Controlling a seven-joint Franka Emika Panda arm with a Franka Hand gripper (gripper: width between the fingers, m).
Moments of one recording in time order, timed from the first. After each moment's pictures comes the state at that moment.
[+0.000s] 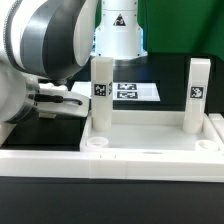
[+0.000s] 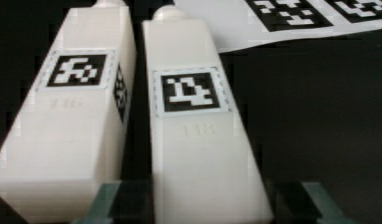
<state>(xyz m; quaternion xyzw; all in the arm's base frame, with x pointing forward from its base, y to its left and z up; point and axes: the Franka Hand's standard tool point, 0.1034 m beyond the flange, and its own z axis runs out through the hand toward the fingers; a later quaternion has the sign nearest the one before) 0.465 -0.165 0.012 -0.85 0.12 0.50 0.08</state>
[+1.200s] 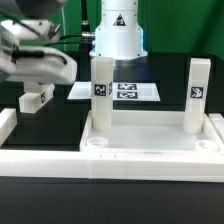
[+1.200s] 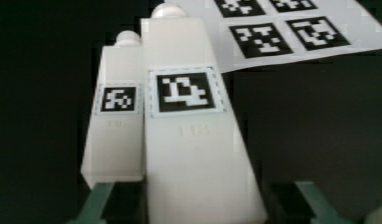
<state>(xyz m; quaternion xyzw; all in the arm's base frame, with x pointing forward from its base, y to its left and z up) 0.506 -0.183 0.088 -0.88 0.12 0.46 0.09</state>
